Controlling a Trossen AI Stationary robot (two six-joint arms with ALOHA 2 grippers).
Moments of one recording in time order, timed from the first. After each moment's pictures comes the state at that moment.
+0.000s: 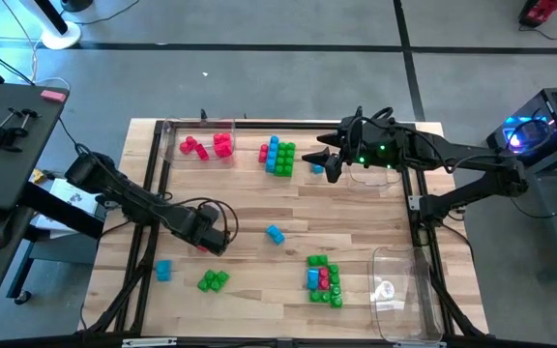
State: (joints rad) left arm -0.41 1.50 0.82 -0.94 -0.12 -1.45; right arm -0.08 1.25 1.36 -0.50 0.28 0.37
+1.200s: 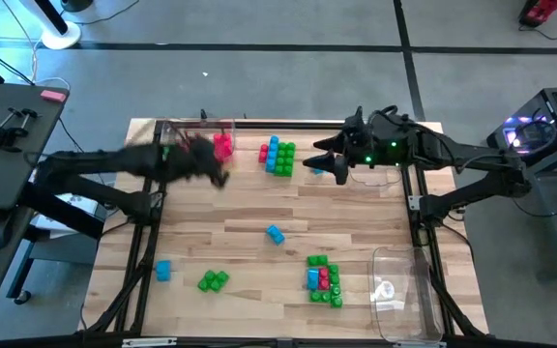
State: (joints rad) left arm 0.16 1.12 1.09 -0.95 -0.57 -0.63; right arm -0.08 1.21 1.36 -0.43 0.09 0.49
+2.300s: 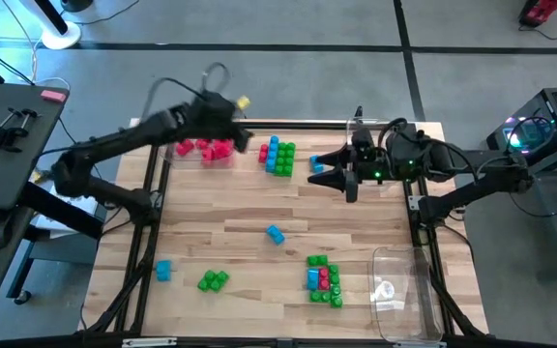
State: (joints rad) left arm 0.47 1.35 1.21 -0.56 -0.08 -0.40; right arm 0.09 1.18 1.36 -0.38 0.20 0.54
